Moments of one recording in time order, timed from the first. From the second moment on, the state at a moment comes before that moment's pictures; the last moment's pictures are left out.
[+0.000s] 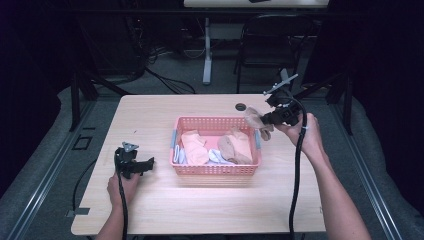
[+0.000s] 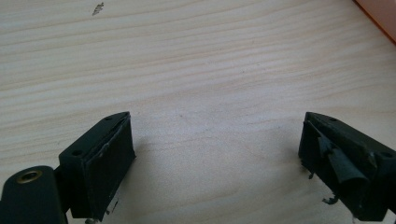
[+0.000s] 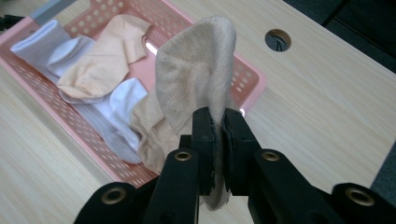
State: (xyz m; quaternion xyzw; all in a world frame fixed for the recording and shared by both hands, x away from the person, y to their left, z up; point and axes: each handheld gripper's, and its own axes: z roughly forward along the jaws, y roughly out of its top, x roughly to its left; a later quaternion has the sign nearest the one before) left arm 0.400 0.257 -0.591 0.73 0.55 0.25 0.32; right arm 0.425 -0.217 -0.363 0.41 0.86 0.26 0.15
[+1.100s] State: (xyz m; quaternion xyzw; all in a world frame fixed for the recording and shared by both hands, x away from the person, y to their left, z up) left arm 0.400 0.257 -0.591 0.73 0.55 0.24 0.32; right arm 0.432 -0.288 -0.443 0.50 0.84 0.18 0.12
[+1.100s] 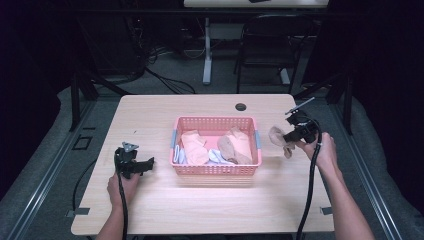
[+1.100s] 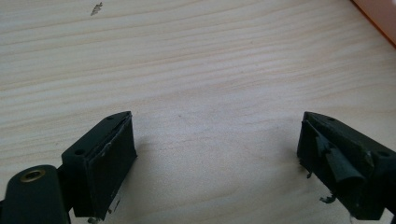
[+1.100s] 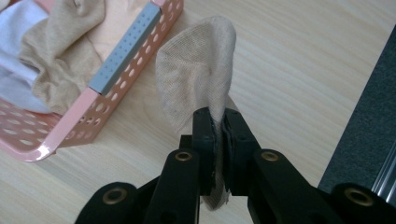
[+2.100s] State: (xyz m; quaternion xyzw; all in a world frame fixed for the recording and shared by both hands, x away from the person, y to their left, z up) left arm 0.400 0.257 -0.591 0.73 0.55 0.24 0.32; right arm 0.434 -0.283 -0.449 0.49 0.84 0.22 0.09
